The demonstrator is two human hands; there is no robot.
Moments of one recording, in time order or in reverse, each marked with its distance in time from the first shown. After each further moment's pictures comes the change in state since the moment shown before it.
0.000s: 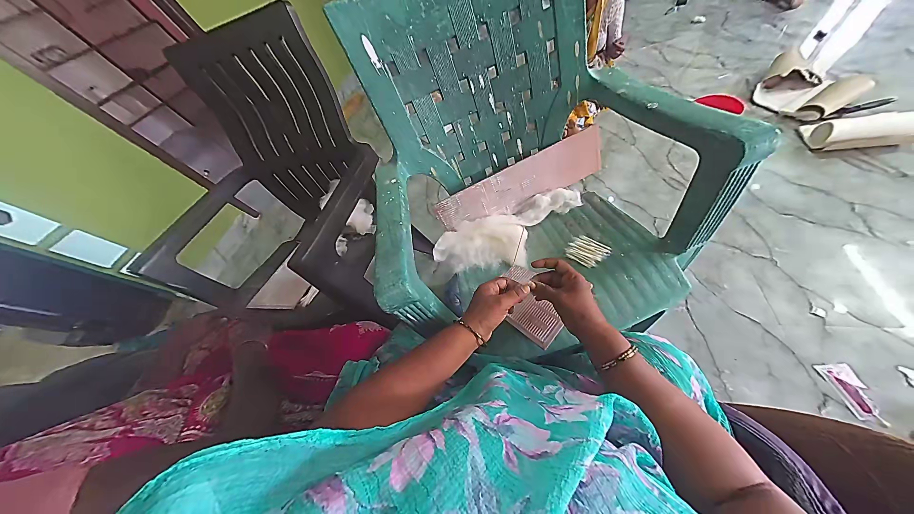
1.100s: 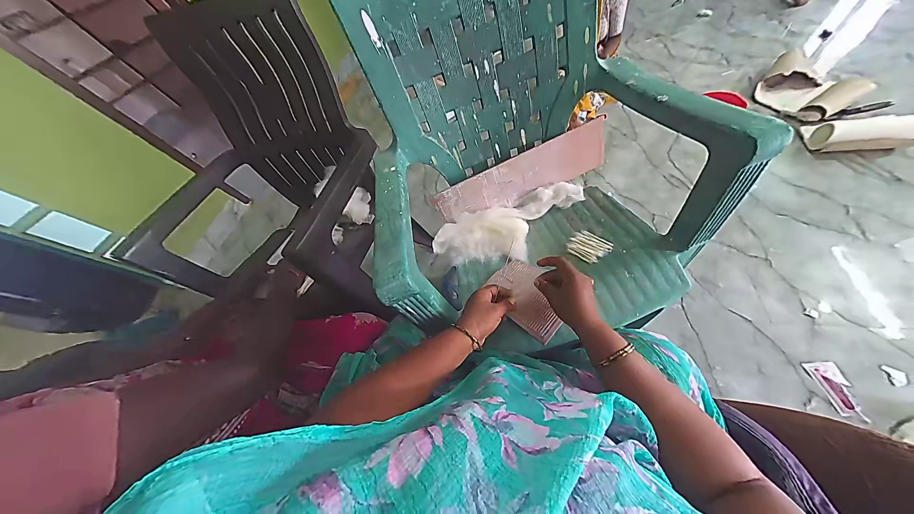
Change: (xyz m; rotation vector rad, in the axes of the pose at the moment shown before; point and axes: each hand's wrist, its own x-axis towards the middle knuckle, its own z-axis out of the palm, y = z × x) left_hand -0.006 -0.017 -0.010 0.203 0.017 -0.171; right_hand 0.001 0.001 -0.002 -0.614 0.047 -0.004
